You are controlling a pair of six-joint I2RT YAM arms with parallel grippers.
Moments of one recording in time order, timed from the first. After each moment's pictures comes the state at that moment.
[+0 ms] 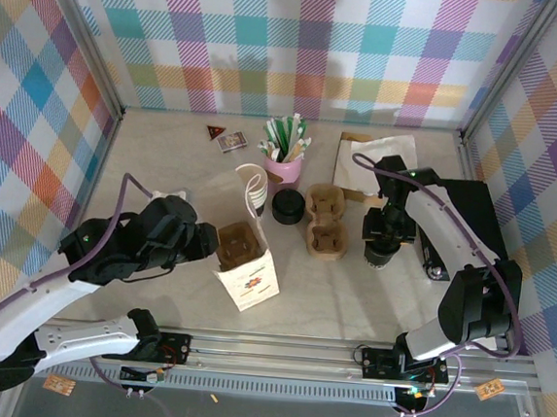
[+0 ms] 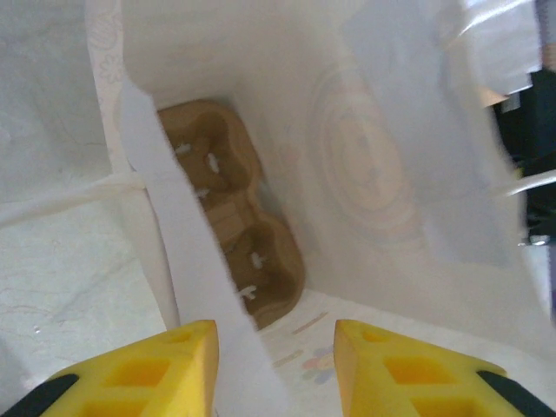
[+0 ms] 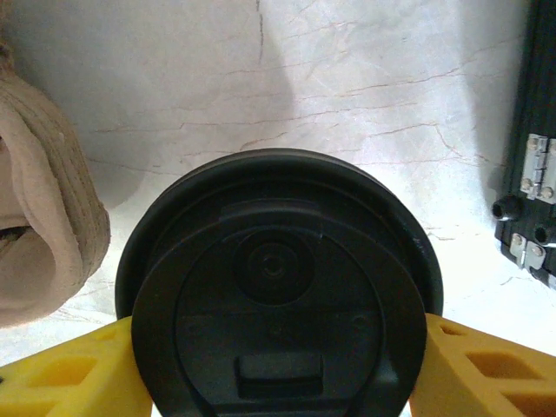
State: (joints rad) left arm -0.91 0.90 1.28 -1.23 -0.24 -1.01; right arm 0.30 1.52 1.30 -1.27 0.09 0.32
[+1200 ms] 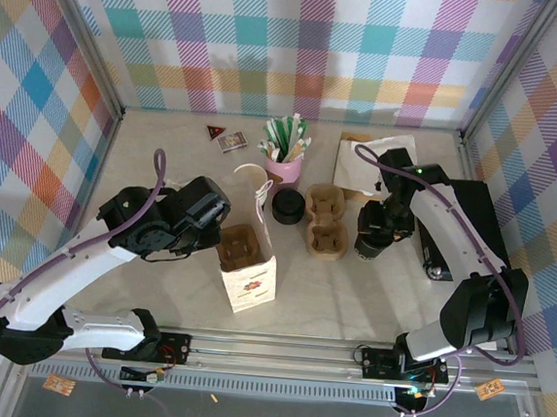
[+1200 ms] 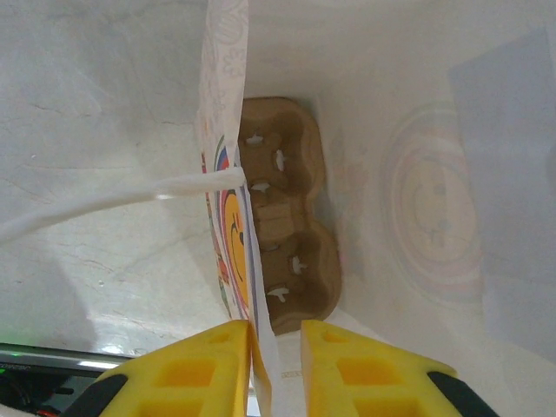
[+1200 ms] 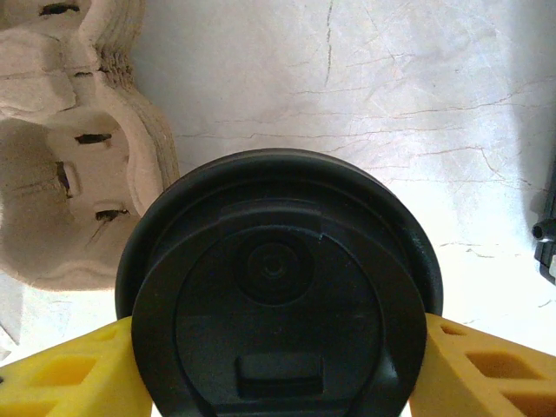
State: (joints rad) left arm -0.90 1.16 1.49 -1.46 -0.30 -1.15; right arm 0.30 1.49 1.36 -1.28 -0.01 0.29
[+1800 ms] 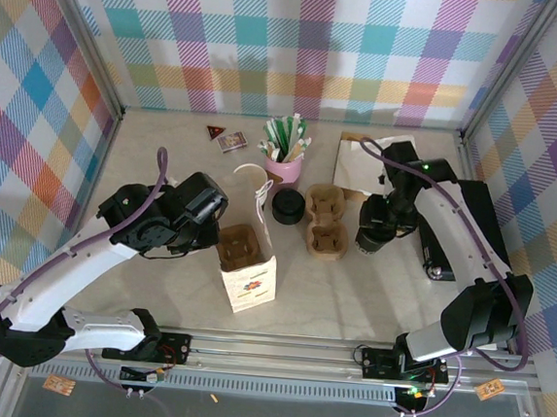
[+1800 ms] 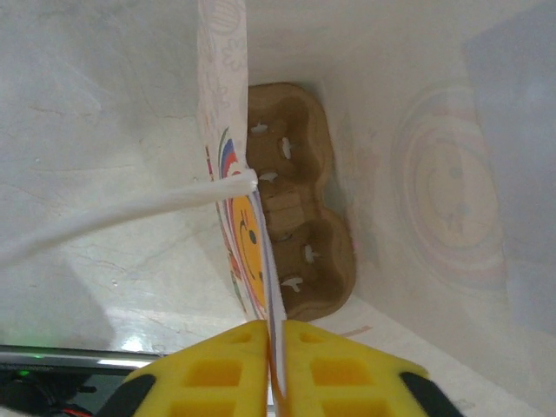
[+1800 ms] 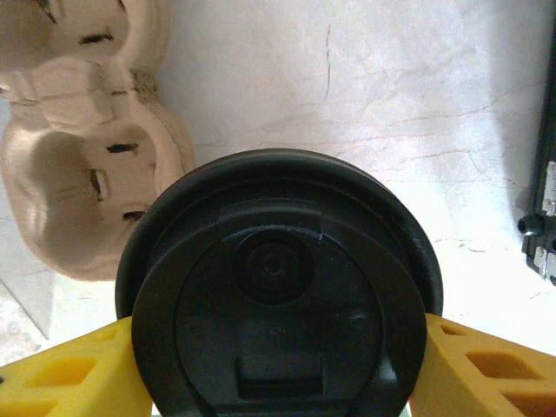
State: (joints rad) left arm -0.85 1.16 1.47 -1.46 -0.24 -1.03; right arm 0.30 1.48 1.46 -1.35 0.00 0.31
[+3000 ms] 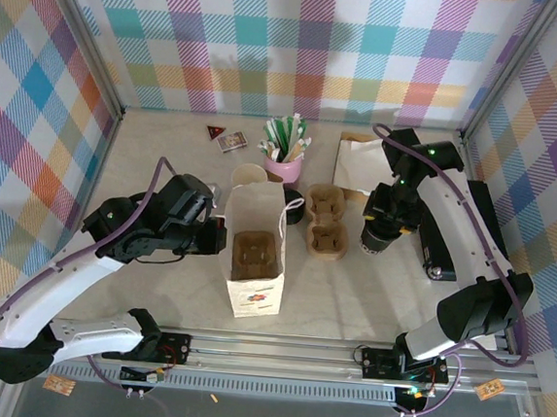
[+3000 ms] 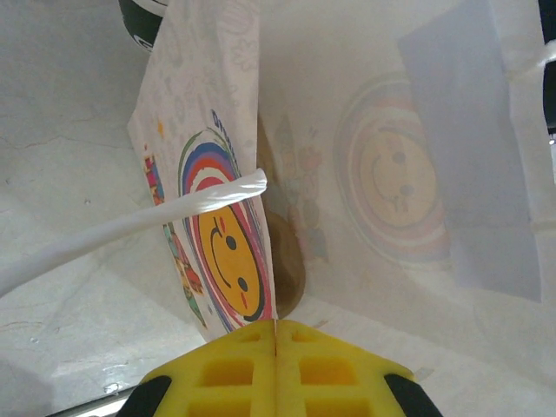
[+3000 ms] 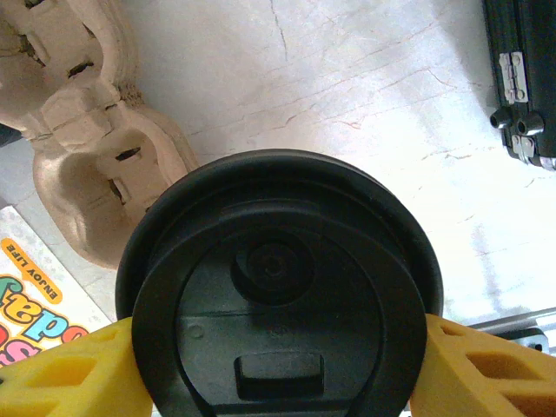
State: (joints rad) left arm -0.80 1.04 1.34 -1.23 -0.01 -0.75; right arm 0.32 1.54 1.66 -1.57 0.02 0.62
